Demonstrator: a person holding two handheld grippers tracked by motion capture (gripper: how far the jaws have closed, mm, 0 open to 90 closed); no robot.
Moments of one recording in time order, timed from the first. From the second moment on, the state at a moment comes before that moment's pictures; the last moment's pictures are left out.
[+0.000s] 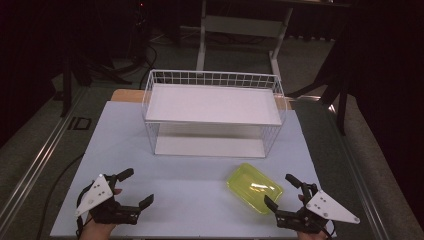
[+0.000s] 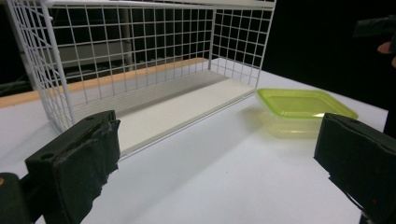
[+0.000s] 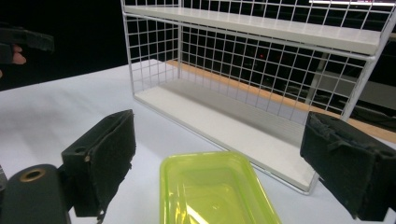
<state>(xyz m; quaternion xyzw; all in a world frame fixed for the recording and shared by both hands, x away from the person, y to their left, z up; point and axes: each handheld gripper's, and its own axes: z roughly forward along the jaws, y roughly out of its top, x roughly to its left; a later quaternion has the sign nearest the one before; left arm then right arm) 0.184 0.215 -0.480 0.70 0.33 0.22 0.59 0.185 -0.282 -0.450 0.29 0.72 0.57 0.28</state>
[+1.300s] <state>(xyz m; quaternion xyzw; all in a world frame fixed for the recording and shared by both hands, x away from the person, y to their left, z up) 0.184 0.200 -0.482 0.72 0.30 0.21 0.60 0.212 -0.346 -0.506 0.35 0.81 0.43 0.16</state>
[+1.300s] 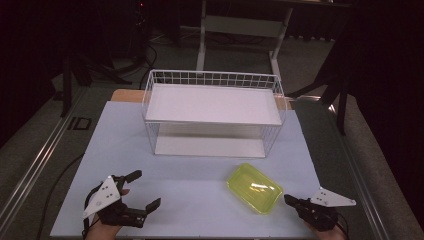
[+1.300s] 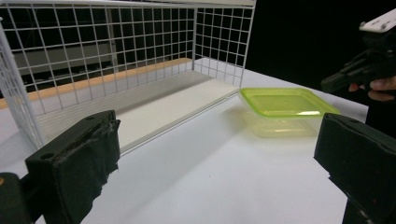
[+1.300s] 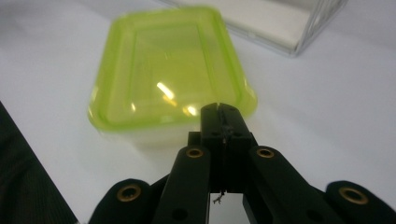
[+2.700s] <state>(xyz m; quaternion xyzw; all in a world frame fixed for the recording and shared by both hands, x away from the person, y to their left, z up) 0.187 0.195 -0.486 0.73 0.30 0.20 0.58 0.304 -0.279 -0.538 0.34 0.85 0.39 0.11</state>
